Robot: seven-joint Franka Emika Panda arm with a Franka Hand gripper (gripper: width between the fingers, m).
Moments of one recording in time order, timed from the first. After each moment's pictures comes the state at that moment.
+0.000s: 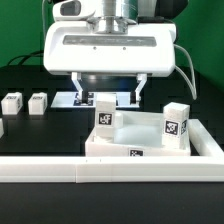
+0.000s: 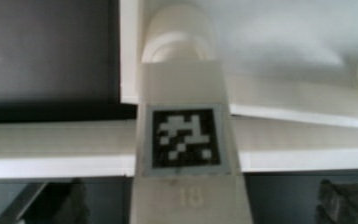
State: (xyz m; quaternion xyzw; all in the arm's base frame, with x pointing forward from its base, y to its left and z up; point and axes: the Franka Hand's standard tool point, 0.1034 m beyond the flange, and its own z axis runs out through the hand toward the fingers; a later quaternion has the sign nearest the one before) arm 0.580 -0.006 0.085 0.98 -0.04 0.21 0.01
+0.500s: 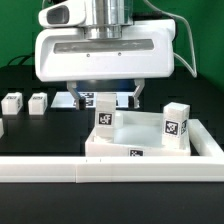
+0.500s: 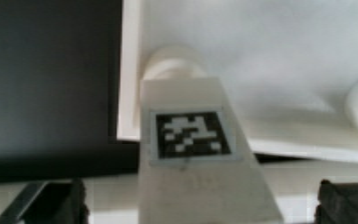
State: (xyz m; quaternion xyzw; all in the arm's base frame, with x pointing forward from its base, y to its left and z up) arm 0.591 -0.011 0.084 1.00 -0.04 0.04 -0.03
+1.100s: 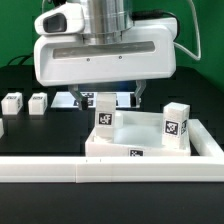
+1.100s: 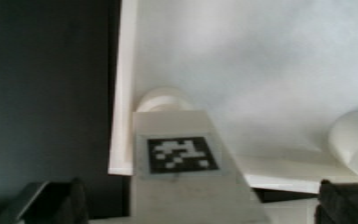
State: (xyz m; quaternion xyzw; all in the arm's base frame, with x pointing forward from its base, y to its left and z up) arm 0.588 -0.011 0.083 1.00 -0.03 -0.02 -0.04
